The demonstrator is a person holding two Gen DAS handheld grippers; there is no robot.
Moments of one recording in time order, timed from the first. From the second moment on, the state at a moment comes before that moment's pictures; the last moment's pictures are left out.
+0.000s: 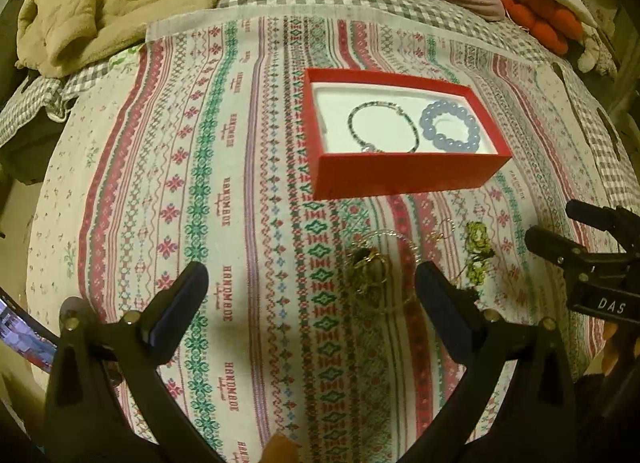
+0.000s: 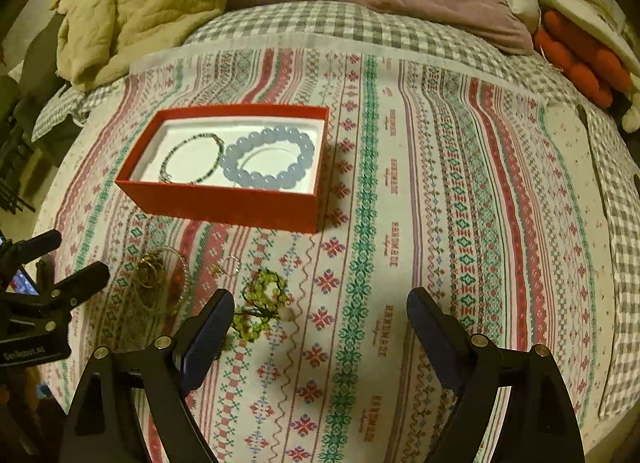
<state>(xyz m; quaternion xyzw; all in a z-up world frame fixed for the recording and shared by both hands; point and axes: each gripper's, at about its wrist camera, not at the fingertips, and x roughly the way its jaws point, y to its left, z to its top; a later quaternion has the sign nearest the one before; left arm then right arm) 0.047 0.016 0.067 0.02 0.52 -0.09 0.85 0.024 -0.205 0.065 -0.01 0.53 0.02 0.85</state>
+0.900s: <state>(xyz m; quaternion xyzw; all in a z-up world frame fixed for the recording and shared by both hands) 0.058 0.017 0.033 -0.02 0.59 -0.13 0.80 0.028 -0.201 0.036 0.07 0.59 0.06 0.80</state>
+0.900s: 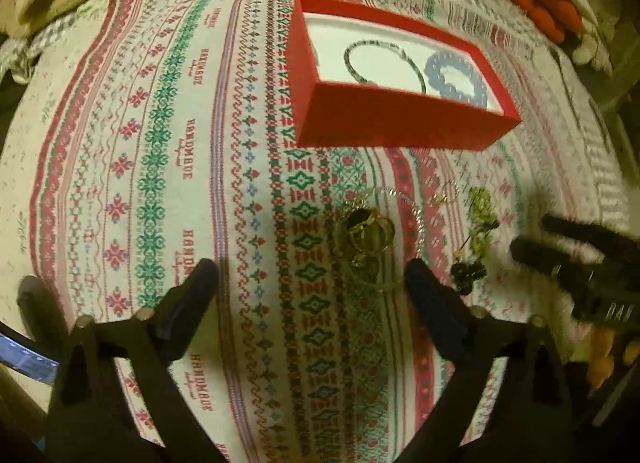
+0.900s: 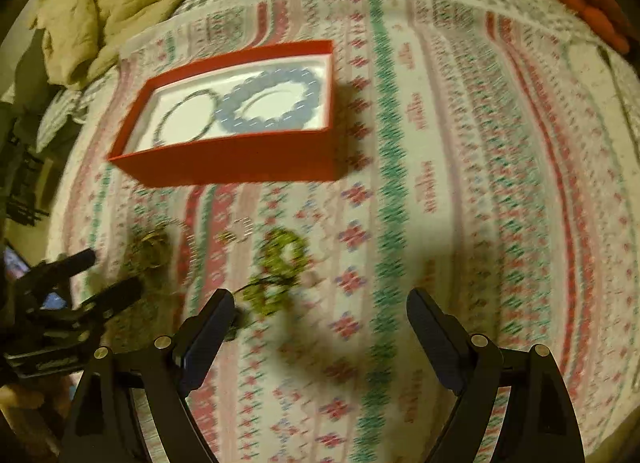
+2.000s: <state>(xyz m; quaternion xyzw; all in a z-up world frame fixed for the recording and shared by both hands) 0.063 -0.009 0.036 -0.05 0.58 -0.18 0.79 0.029 -0.172 0.032 0.09 0.60 0.12 0.79</state>
